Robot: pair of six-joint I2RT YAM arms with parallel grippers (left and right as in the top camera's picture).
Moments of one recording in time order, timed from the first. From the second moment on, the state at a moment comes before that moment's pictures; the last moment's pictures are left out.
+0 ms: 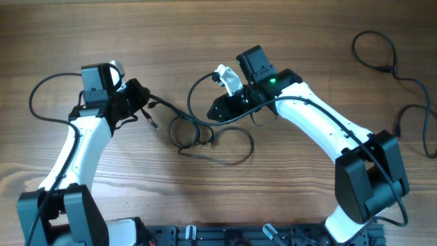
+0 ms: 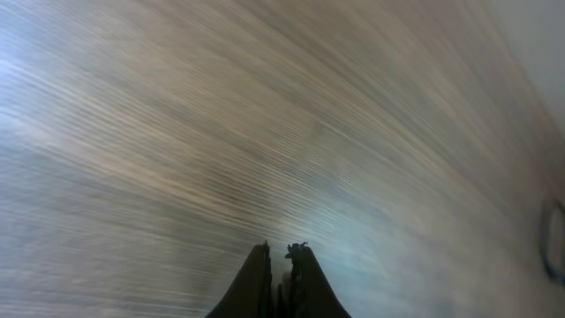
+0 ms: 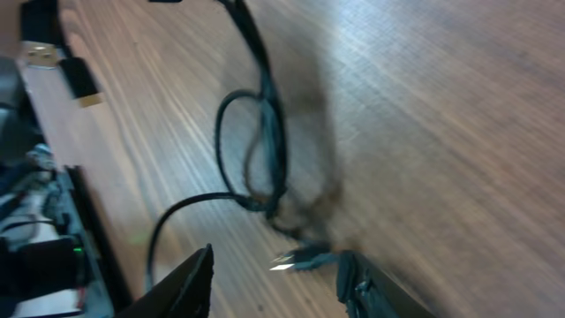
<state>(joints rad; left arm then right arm) 0.11 1.51 0.91 -0.33 0.37 -0.51 0.52 1.83 1.33 -0.64 -0.61 -0.02</state>
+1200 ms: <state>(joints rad) 0.11 1.51 0.91 -0.35 0.60 -0.43 0.10 1.67 1.35 -0.86 -0.65 0.08</state>
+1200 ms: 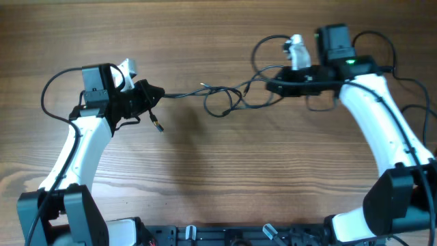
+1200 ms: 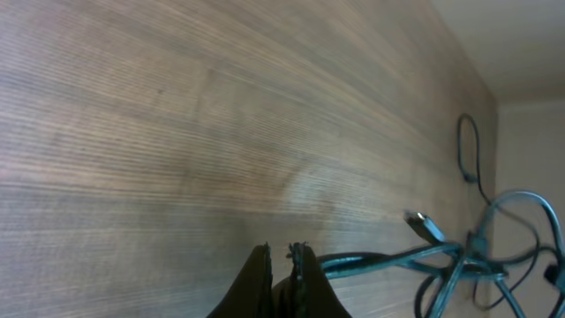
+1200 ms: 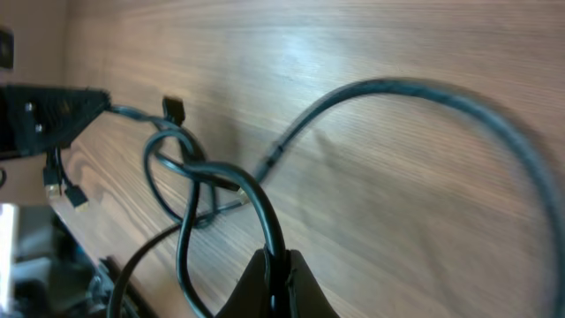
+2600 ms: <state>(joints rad) 0.19 1.51 0.91 -0.40 0.23 -0.67 0.29 1.66 1.09 -0.62 -0.39 0.35</state>
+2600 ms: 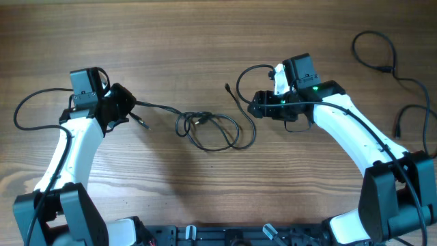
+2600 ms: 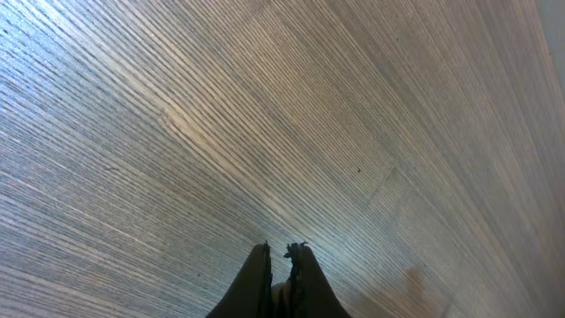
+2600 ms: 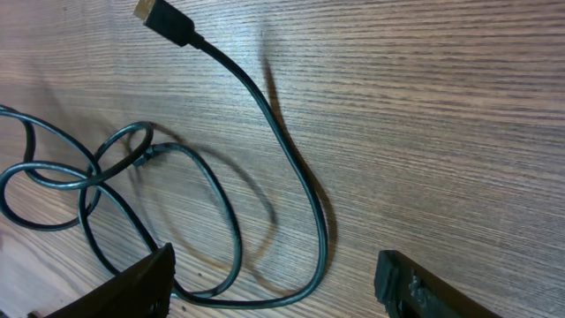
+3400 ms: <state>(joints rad) 0.18 1.51 0.91 -0.41 0.26 -0.67 0.76 1.73 0.95 0.11 -0.48 0.84</state>
